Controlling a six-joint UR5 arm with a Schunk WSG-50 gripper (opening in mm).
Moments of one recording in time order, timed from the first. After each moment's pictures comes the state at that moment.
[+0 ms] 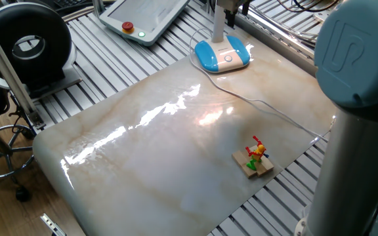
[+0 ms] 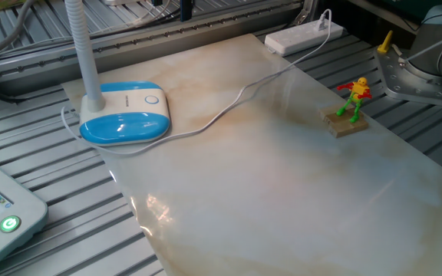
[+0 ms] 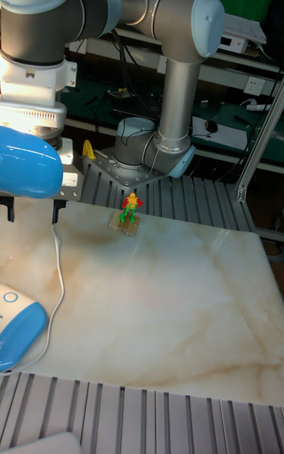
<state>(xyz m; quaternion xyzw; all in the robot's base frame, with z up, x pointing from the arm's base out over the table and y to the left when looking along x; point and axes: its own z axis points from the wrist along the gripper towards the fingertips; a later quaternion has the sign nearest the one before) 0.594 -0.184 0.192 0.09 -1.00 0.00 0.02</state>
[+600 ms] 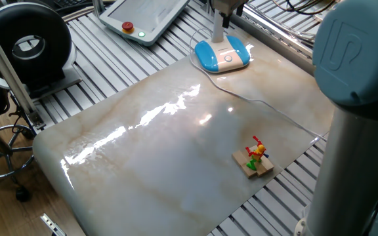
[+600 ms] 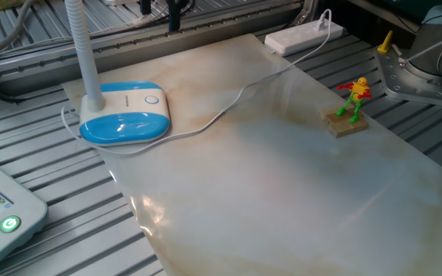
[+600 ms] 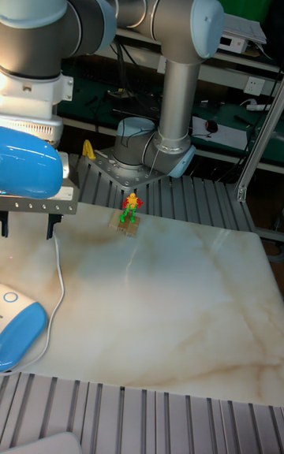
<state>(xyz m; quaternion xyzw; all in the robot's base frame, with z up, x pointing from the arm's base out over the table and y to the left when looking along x) 0.619 -0.184 0.173 0.09 -1.00 0.00 -0.01</state>
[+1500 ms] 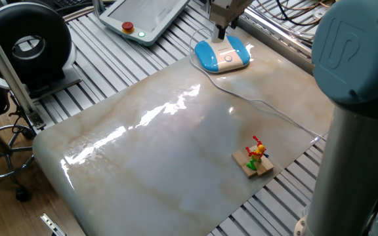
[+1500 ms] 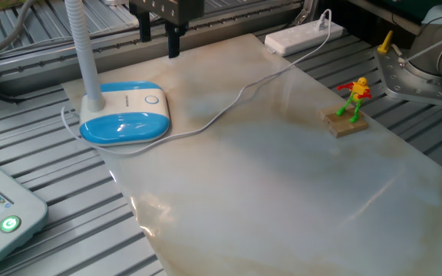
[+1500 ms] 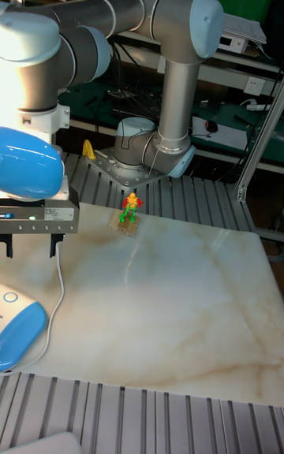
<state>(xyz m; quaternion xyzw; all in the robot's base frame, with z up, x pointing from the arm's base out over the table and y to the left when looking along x) 0.618 -0.176 0.130 0.11 -0.99 -0.01 -0.02</state>
